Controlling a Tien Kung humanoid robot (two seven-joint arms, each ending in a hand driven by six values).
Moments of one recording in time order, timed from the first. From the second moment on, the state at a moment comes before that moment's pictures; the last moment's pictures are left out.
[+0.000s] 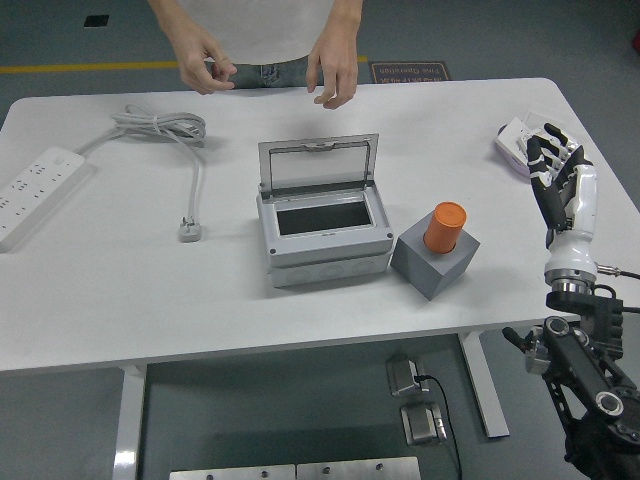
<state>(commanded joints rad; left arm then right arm) 0.00 0.12 -1.94 -0.18 1.81 -0.17 0.23 0.10 -0.11 1.37 1.32 -1.24 -0.47 0.40</state>
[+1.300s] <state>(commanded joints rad) 0.00 0.11 -1.93 -0.18 1.80 -0.17 0.23 0.12 -0.08 1.20 1.19 -1.02 -0.30 0.48</state>
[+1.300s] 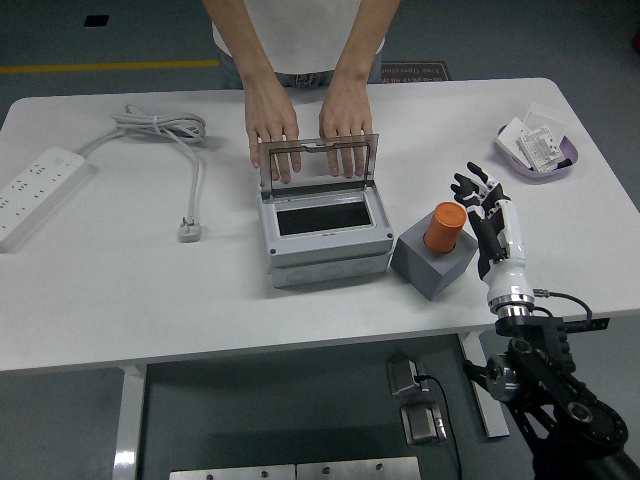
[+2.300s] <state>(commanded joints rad) -0.01 0.11 -1.93 -0.18 1.82 -0.17 0.24 0.15 -0.08 1.15 1.13 -1.06 -0.32 0.45</state>
